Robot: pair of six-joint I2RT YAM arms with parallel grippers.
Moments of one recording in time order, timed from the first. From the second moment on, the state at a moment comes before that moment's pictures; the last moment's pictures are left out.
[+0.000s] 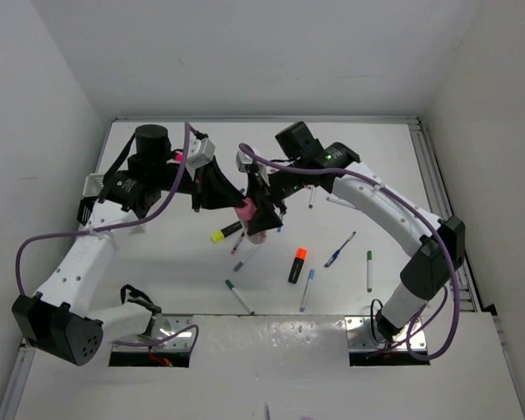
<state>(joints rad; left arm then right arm) -0.32 1.17 1.23 -0.43 1.30 0.27 0.69 1.67 1.60 -0.86 -1.06 -0.60</state>
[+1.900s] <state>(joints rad) 0.68 1.55 1.55 -0.60 0.34 0.16 0.24 1.45 1.08 -0.27 -0.86 -0.08</state>
